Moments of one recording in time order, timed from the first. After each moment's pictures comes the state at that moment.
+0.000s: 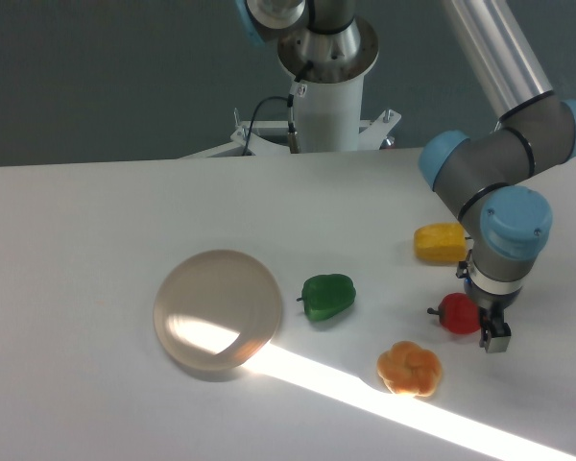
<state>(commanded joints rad) 2.61 -2.21 -1.35 -1.07 1.63 1.96</state>
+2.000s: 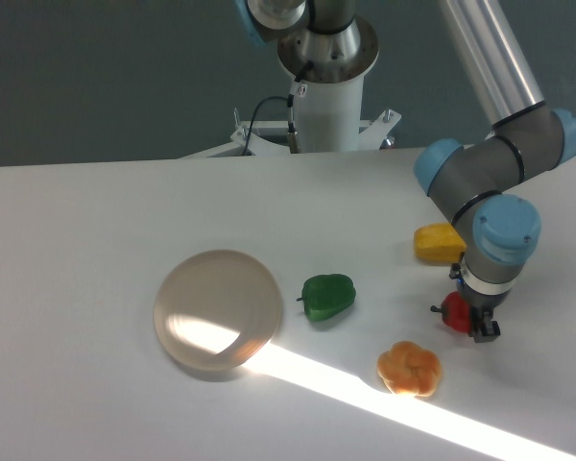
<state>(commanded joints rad) 2.61 -2.21 -1.30 -1.09 1.63 1.96</state>
